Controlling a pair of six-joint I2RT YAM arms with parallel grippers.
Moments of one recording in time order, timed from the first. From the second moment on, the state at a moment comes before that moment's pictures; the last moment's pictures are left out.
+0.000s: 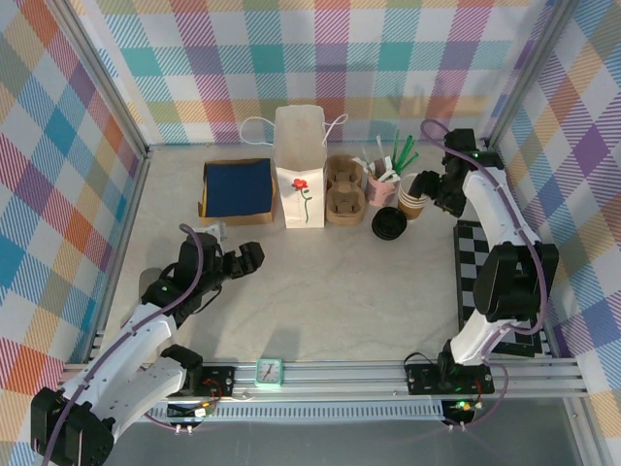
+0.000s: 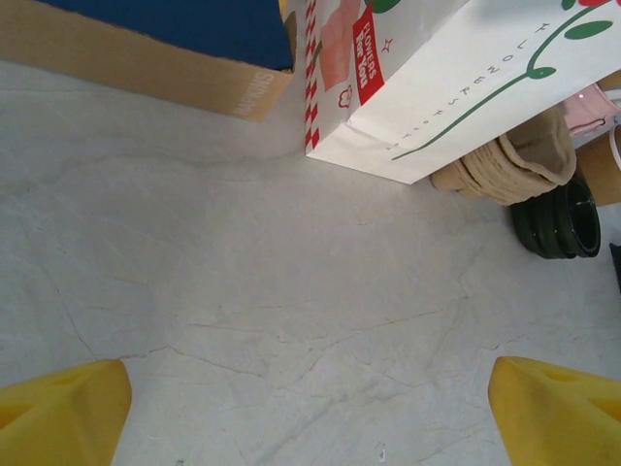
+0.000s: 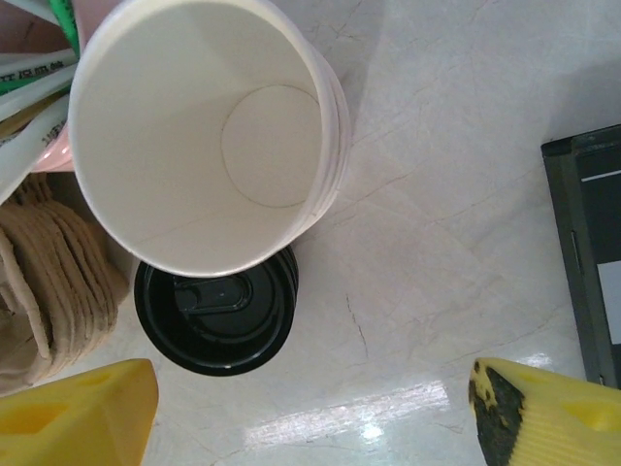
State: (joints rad) left arm -0.42 0.83 0.58 -0.38 0.03 -0.64; right arm 0.03 1.72 1.58 -1.04 -0.08 0.44
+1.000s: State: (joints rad) left arm -0.43 0.81 0.56 -0.40 0.03 -0.68; right arm 0.01 1.90 1.76 -1.05 -0.10 0.46
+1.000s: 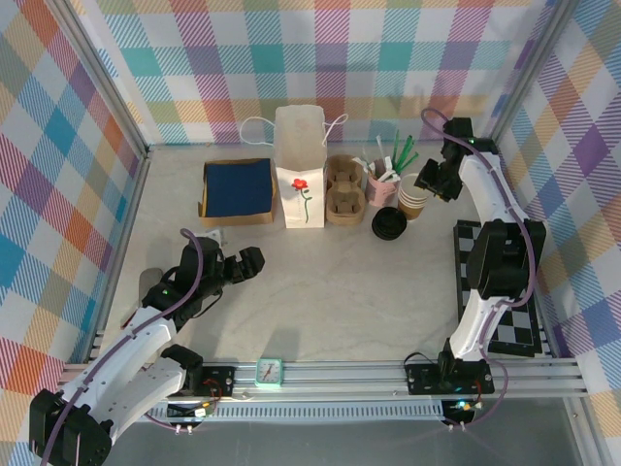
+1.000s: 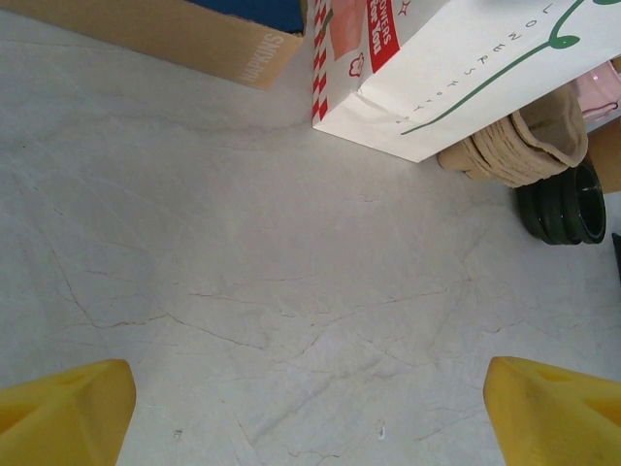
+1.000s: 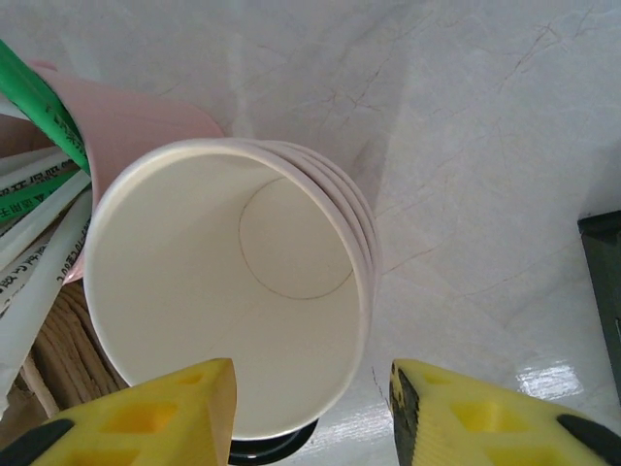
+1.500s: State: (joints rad) left arm -0.43 0.83 0.56 -0.40 0.03 -0.68; right arm 0.01 1.95 1.77 -1.05 -0.08 0.46
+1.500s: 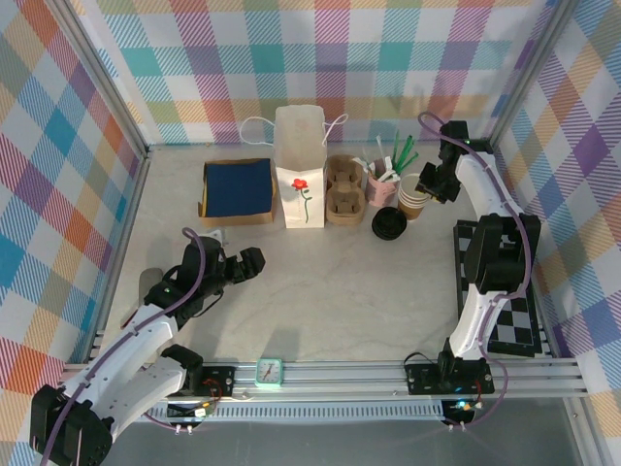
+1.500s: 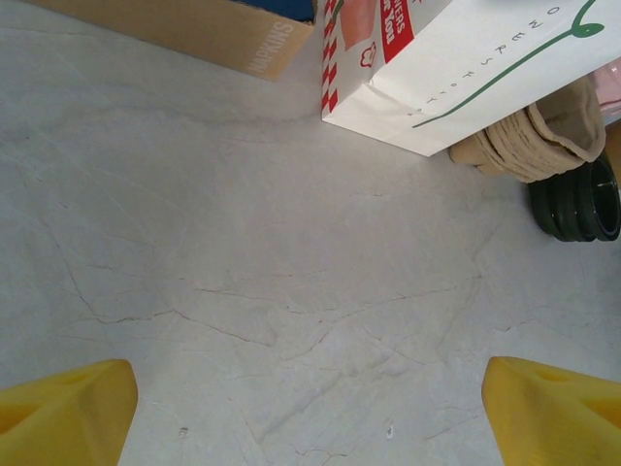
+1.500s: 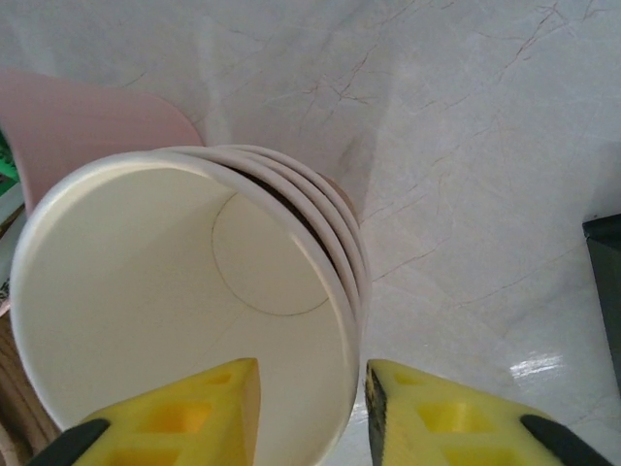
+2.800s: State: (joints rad) left arm -0.44 0.90 0.59 -0.39 0.03 -0.68; right arm 0.01 1.95 1.84 -1.10 -0.05 0.46
